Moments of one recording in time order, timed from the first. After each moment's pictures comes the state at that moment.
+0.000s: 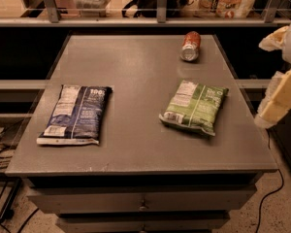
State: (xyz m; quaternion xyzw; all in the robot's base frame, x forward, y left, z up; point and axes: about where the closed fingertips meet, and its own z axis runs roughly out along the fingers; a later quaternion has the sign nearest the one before) arm 0.453 -0.214 0.979 -0.59 0.78 0.00 0.21
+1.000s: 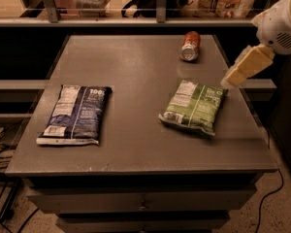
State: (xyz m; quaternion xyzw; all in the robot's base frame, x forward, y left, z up) arm 0.557 -0.205 0.981 -0.51 0.79 -0.02 0.33
